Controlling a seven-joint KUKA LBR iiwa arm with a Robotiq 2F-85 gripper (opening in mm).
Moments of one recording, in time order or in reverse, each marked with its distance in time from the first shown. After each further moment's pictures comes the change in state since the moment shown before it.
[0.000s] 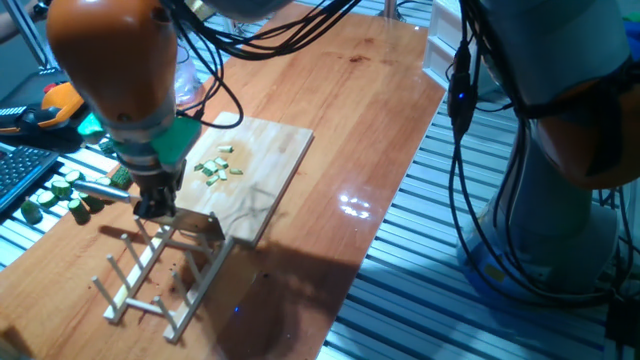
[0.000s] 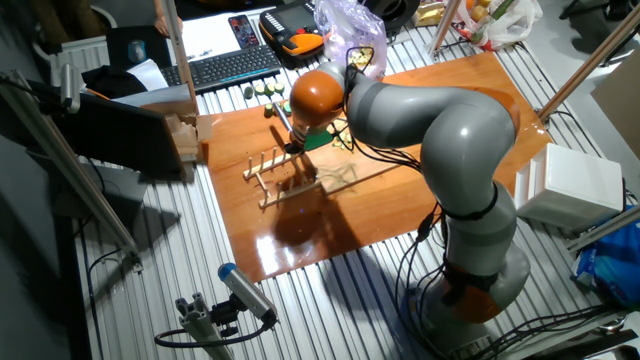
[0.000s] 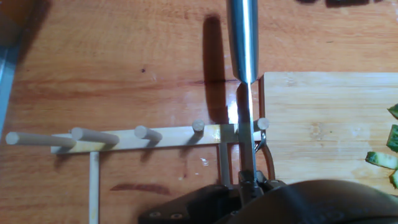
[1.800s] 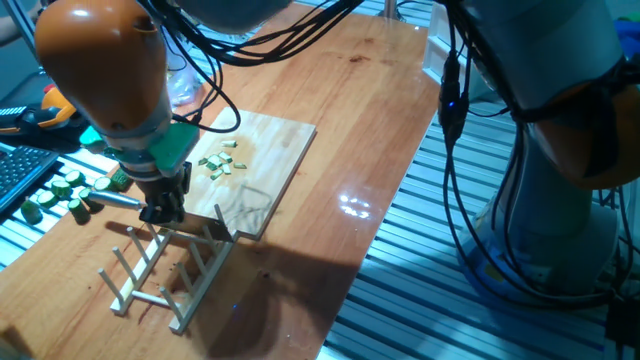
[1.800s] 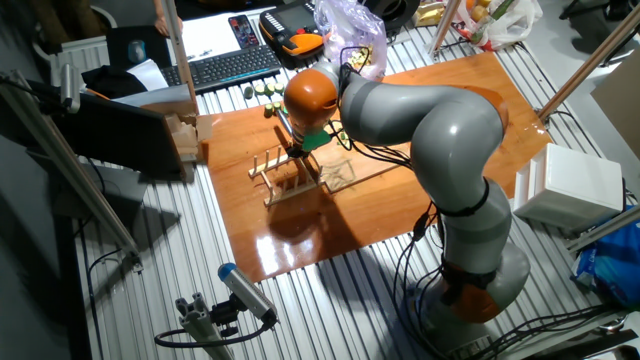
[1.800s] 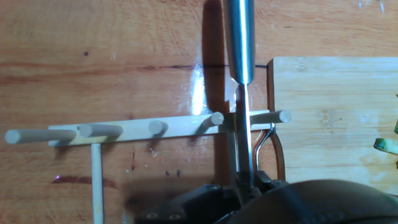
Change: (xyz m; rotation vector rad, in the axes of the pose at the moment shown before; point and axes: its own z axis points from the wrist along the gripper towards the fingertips) arm 0.009 0.003 0.015 0.024 0.079 0.011
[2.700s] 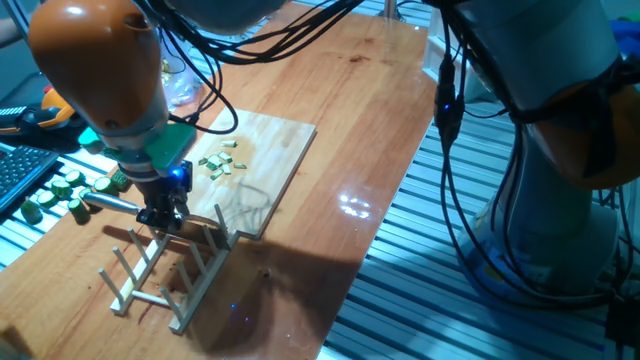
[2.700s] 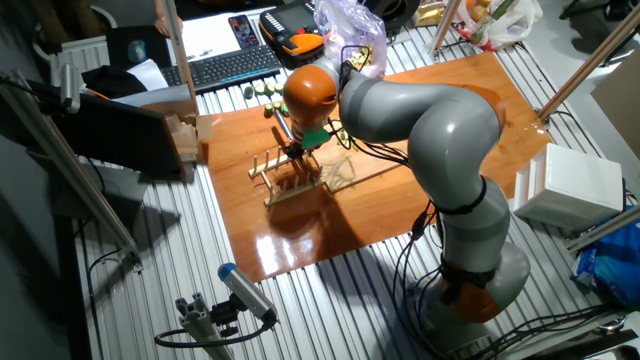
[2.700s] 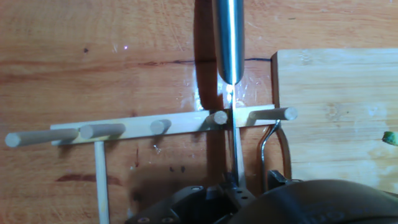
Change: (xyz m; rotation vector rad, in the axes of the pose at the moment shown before) arm 0.004 0.006 0.008 -0.019 0.031 0.022
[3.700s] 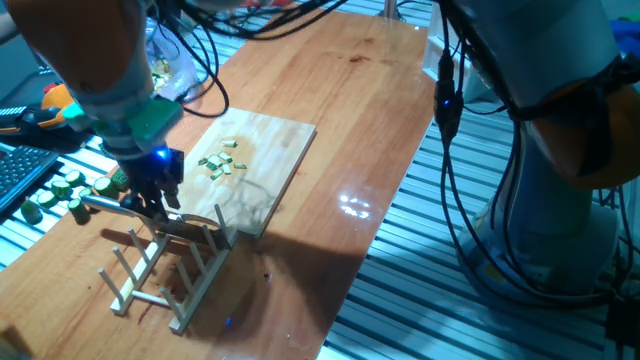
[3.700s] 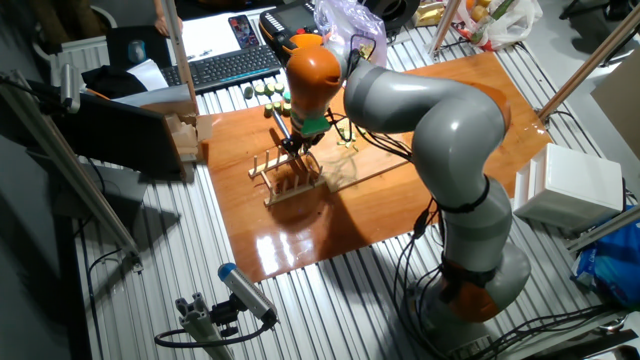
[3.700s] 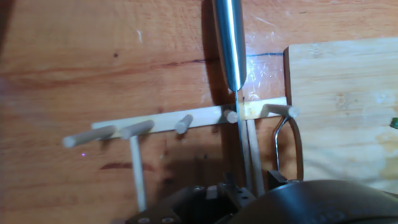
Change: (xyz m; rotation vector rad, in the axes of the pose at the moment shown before) arm -0.003 0.012 -0.052 -0.090 0.069 0.042
